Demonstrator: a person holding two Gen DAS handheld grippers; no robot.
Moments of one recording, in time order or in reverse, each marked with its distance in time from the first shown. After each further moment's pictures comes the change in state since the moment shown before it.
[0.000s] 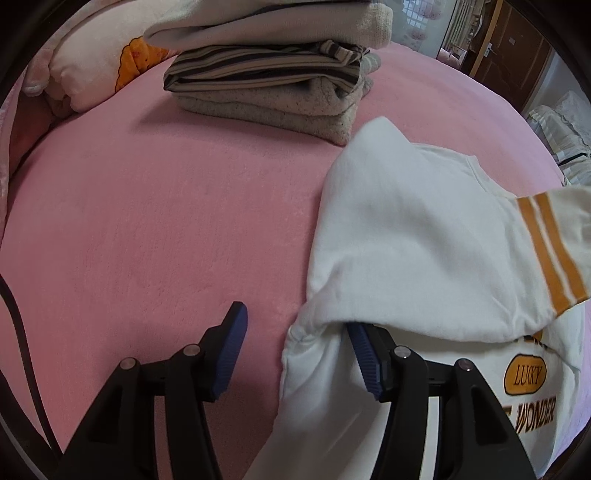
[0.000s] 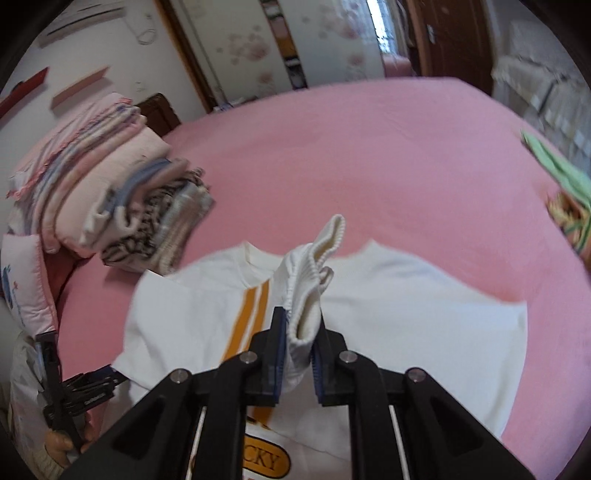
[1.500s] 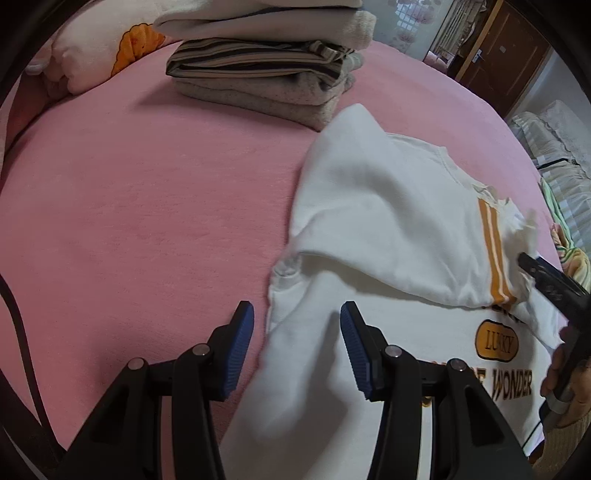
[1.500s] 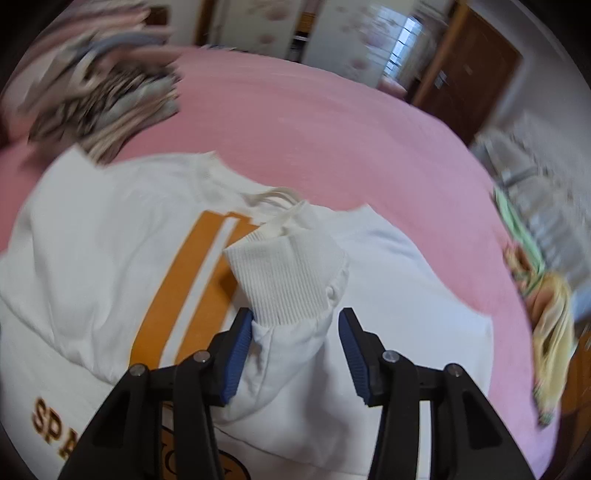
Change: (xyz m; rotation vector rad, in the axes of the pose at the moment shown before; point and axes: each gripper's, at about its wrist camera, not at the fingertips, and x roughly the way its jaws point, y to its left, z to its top) left arm -0.026 0.008 -0.025 -0.021 0.031 -0.100; right arm 0.073 0.021 -0.061 -0.168 0.127 -0.392
